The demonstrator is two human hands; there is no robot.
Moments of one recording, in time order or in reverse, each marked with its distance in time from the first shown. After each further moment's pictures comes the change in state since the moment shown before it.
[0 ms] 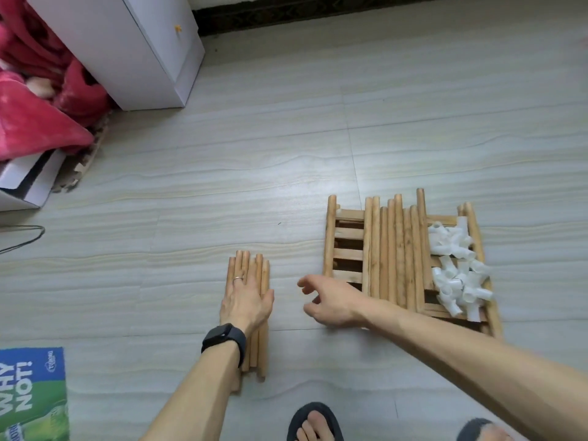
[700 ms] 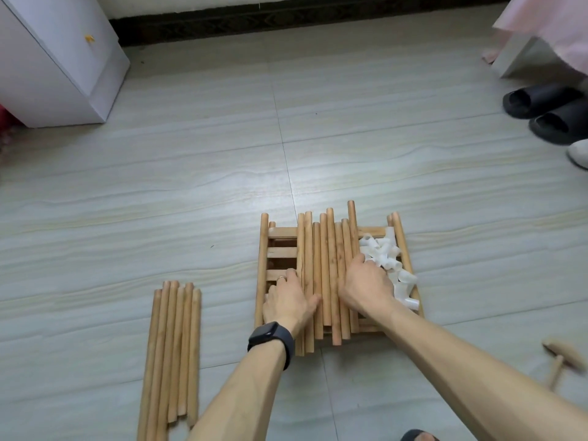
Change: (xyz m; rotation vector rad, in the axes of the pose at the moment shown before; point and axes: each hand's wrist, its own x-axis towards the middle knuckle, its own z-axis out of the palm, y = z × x) left_hand 0.004 0.208 0.054 -0.095 -0.155 0.123; right_hand -0.022 0.129 -0.083 -0.174 0.480 0.600
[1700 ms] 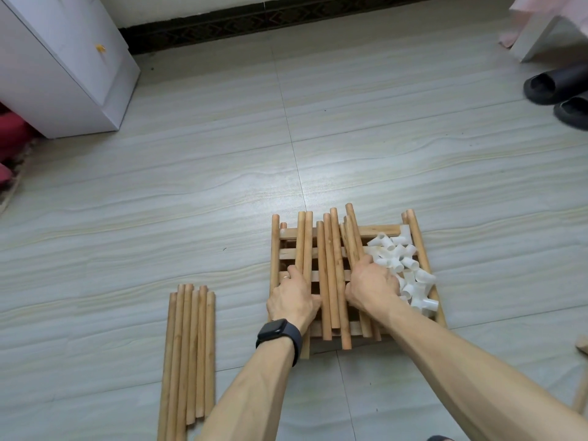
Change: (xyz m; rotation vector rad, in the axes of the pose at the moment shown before) left_hand 0.006 -0.004 -0.010 0.094 0.092 -0.022; right_hand 0.020 -0.008 0.020 -0.099 0.056 0.023
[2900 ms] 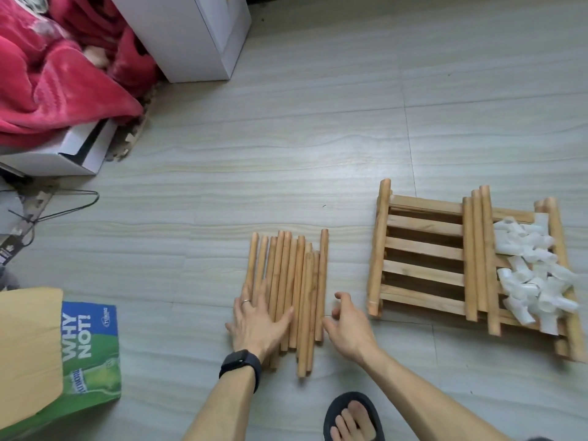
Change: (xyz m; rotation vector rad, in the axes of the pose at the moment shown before) left_hand -0.082 -0.283 0.001 -0.073 -0.018 -0.339; right_hand -0.140 -0.140 0.142 0.530 -0.367 -0.348
